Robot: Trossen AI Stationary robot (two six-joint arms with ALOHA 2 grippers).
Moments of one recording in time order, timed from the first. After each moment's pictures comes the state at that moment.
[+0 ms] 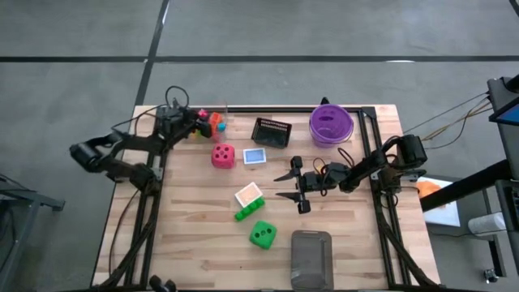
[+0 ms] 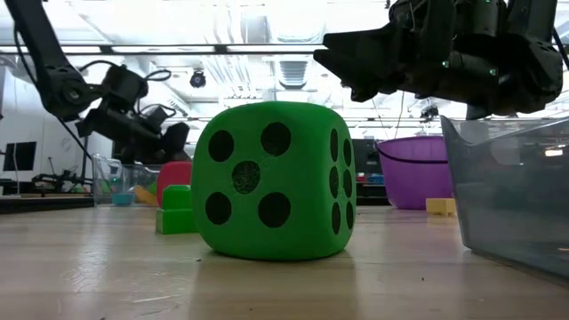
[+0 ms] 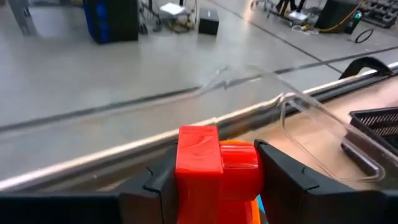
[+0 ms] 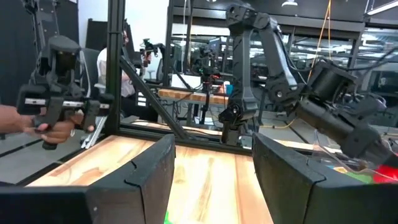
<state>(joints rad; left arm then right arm) 0.93 1.38 0.26 0.76 -0.02 -0.17 0.09 1.75 0.44 1.48 -0.07 -0.07</state>
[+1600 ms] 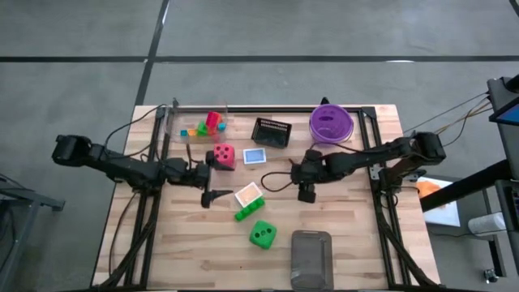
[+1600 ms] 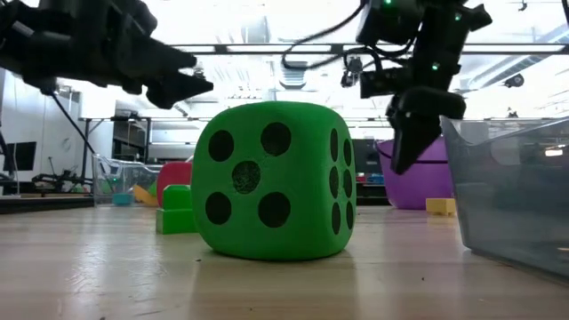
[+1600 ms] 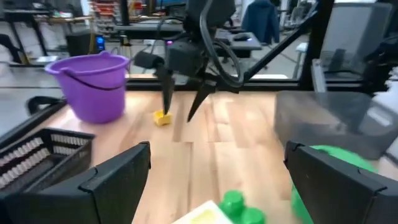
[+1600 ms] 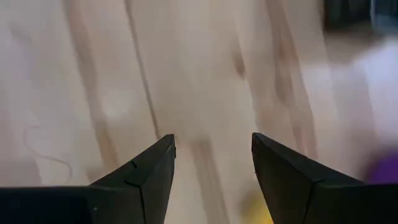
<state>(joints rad) -0.10 1.06 0.23 0.69 -0.07 -0.01 0.07 1.56 0.98 -0.69 0.27 0.25</state>
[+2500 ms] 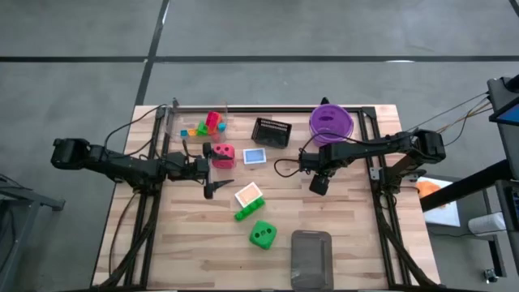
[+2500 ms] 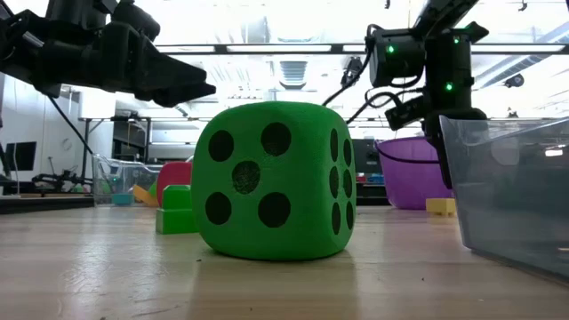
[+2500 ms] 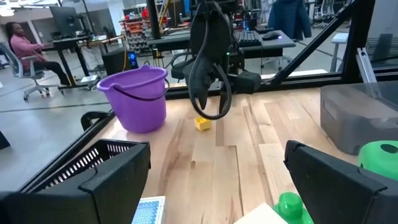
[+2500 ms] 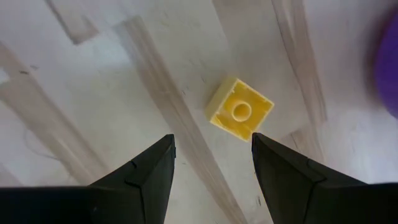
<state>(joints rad) 0.01 1.06 0.21 0.75 -0.08 0.12 -0.08 1.55 0.94 -0.96 0.14 0.39</state>
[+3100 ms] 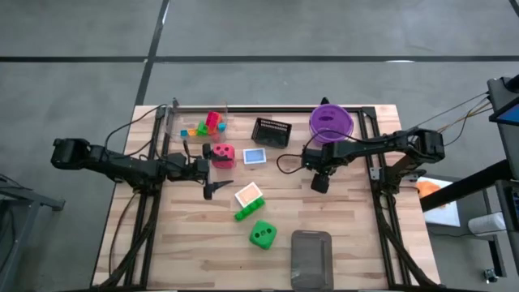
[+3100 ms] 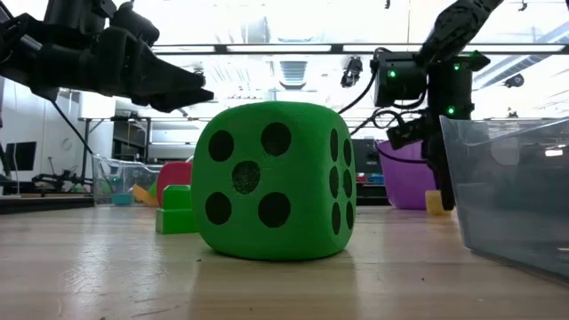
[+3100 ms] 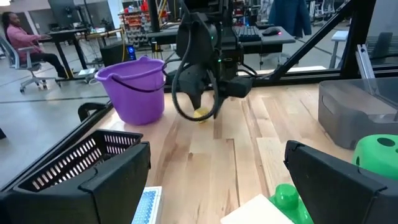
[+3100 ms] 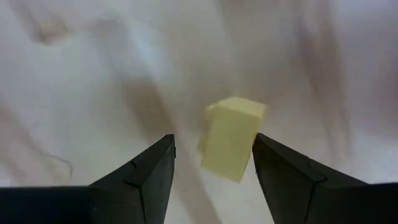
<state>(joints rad) 0.01 1.06 0.19 0.74 -0.08 0.10 -0.18 1.55 0.80 -0.75 0.08 0.24</state>
